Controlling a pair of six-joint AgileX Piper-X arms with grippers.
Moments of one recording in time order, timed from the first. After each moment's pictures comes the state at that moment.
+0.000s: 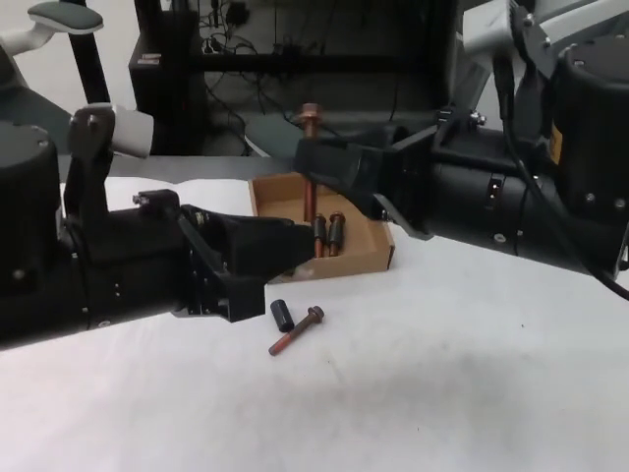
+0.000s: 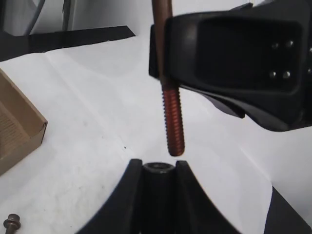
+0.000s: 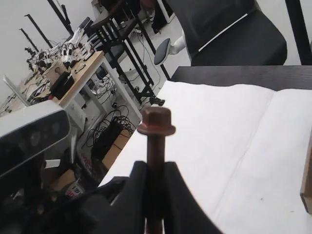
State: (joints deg) left arm -28.6 60.0 -31.0 -9.7 32.3 -17.8; right arm 41.2 70.7 -46.0 -9.9 -12.1 32.5
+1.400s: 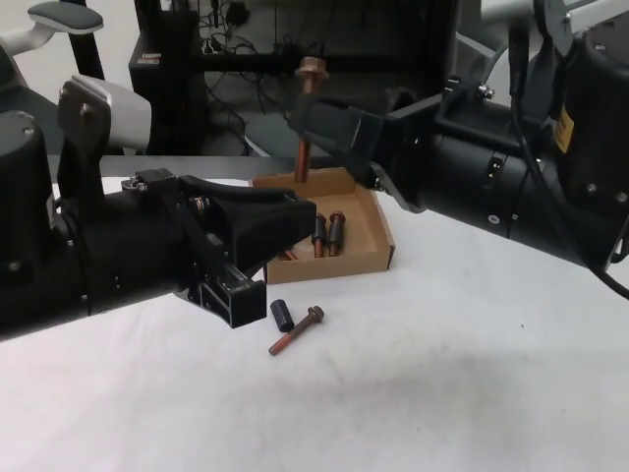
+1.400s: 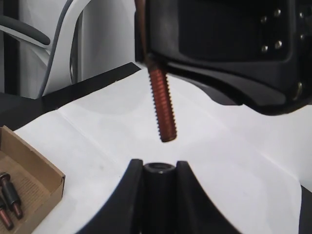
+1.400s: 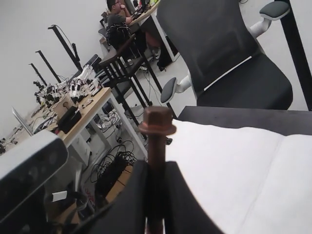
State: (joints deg) left arm -28.6 60.0 -31.1 -14.2 31.4 -8.7; right arm 42.7 70.8 -46.0 -16.7 -8.8 33.1
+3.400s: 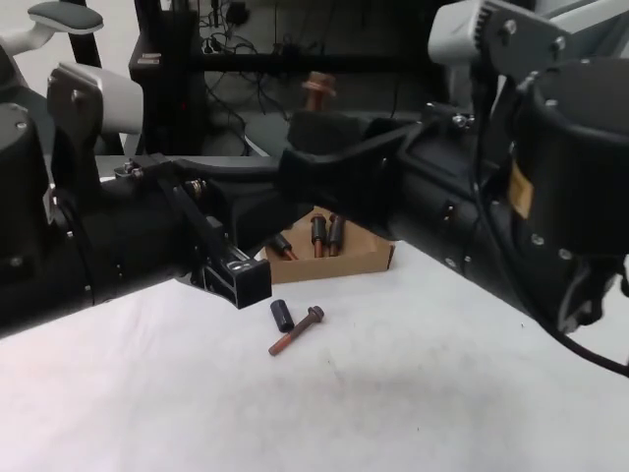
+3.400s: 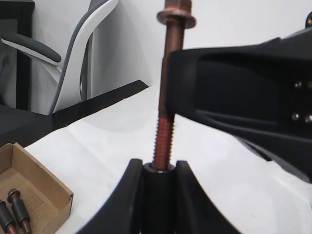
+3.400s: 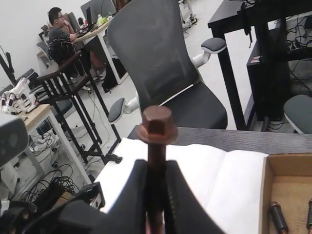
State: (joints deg) left arm -28.8 60.0 -31.1 -17.2 27.6 -10.2; right arm 51.9 69.1 -46.0 -12.9 14.8 25.8
